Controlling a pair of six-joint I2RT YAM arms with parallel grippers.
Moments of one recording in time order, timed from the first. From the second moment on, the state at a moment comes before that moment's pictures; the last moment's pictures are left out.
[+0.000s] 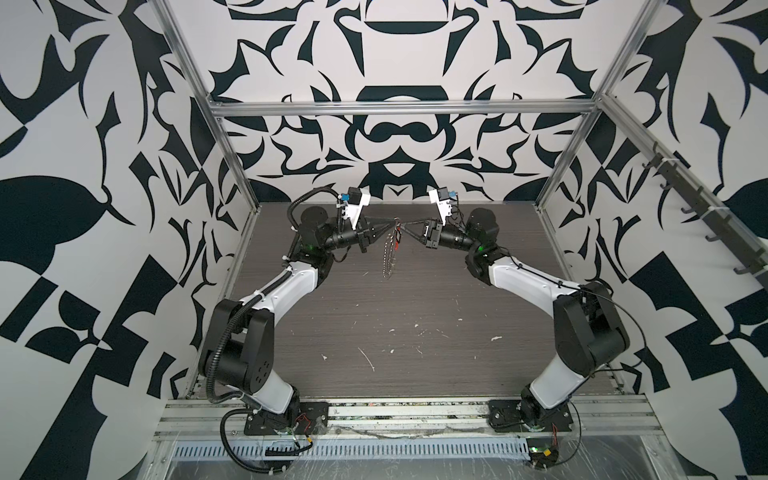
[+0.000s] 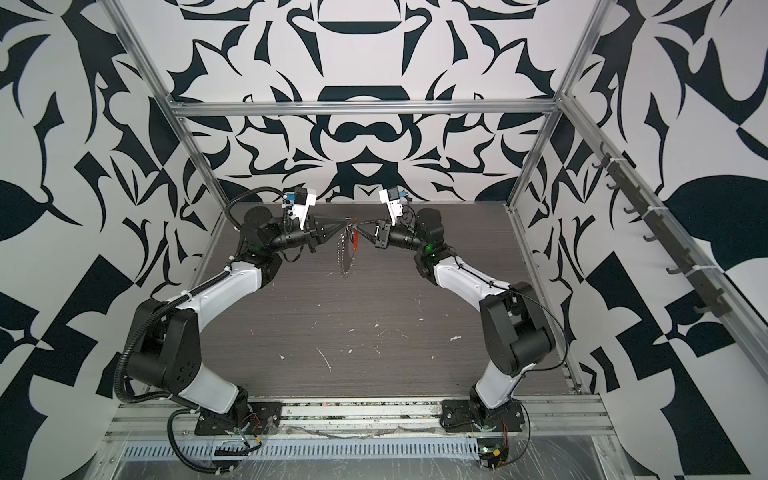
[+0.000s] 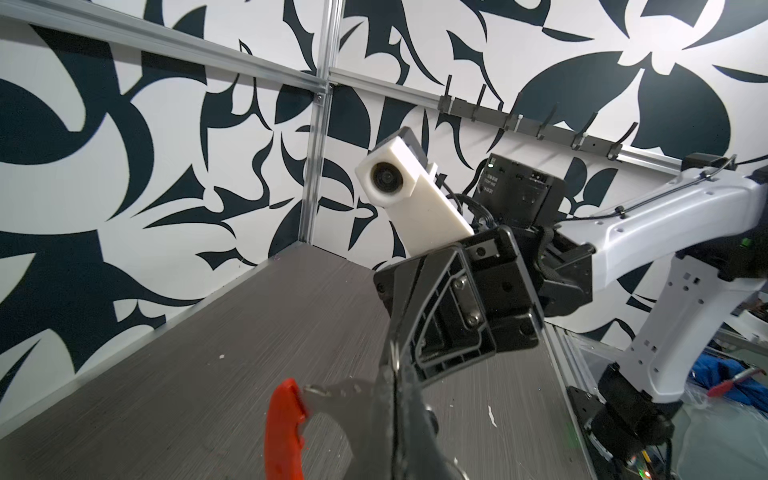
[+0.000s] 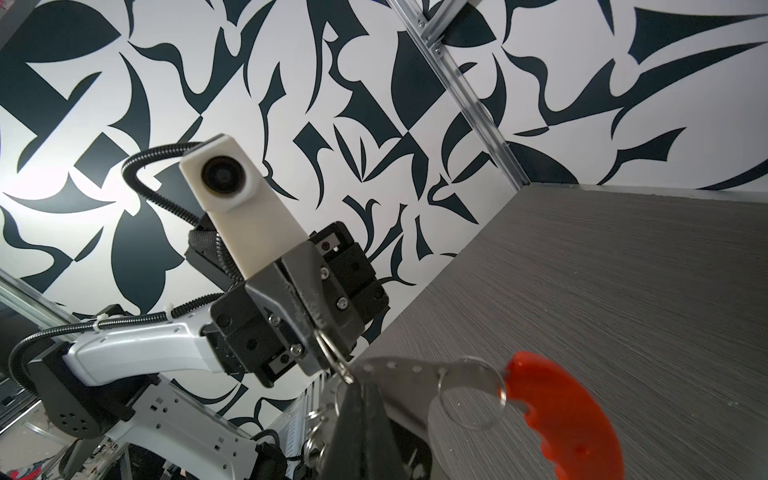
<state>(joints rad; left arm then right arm) -0.35 1.57 1.02 0.77 0.96 -0.40 0.43 1.71 1.11 0.73 -0.92 0.86</state>
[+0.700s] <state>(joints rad) -0.37 1.64 0.96 1.03 0.88 -0.50 0.42 1.54 1.19 0.15 -0.65 0.54</state>
